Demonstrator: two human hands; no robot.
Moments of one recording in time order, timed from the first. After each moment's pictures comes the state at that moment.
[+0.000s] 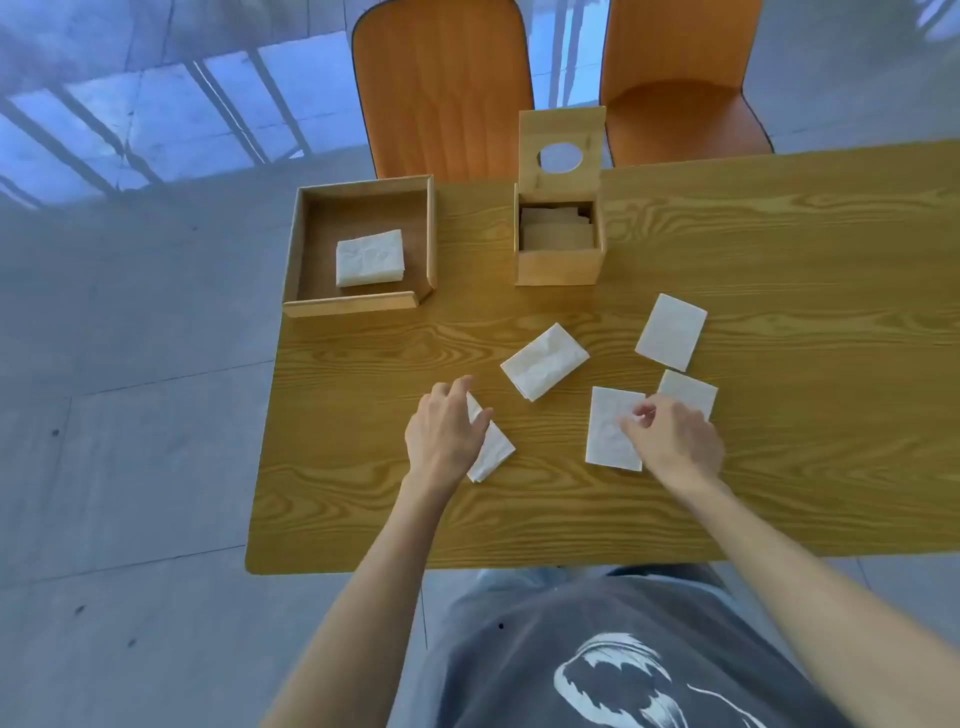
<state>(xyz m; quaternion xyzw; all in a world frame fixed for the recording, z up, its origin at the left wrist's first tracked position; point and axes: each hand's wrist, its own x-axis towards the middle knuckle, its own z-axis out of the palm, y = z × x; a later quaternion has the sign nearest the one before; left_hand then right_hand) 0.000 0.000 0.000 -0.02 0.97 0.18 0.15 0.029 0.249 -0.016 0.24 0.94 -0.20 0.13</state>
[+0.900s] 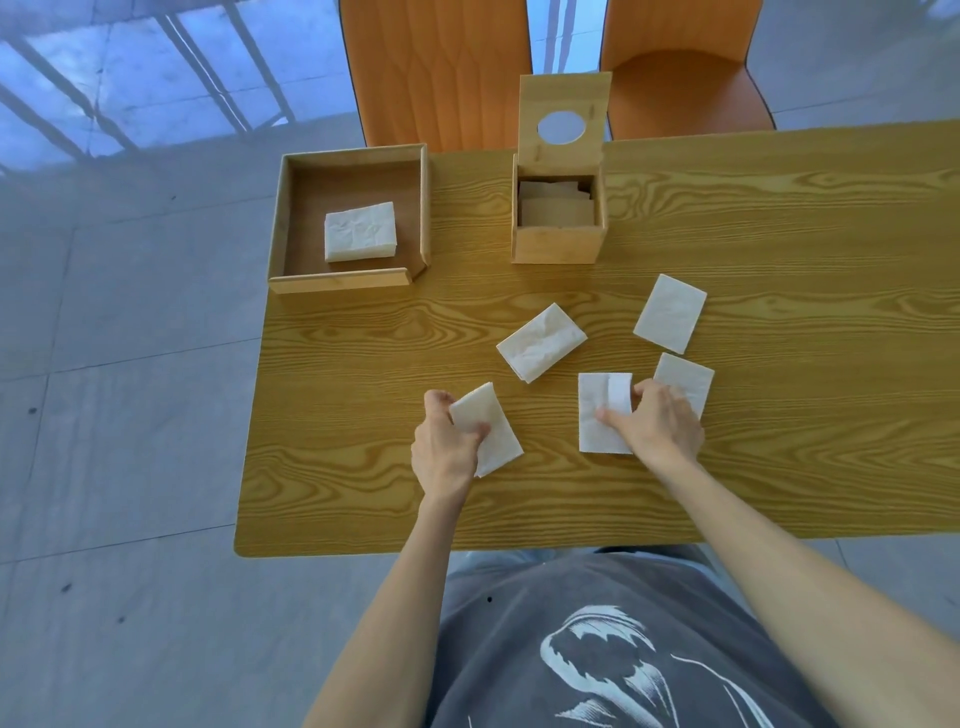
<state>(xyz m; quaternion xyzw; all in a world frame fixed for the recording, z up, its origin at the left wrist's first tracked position) 0.030 0.006 -0.033 -0.25 0.88 0.38 0.15 0.024 0.235 -0.020 0.27 0.93 -0.18 0.16</state>
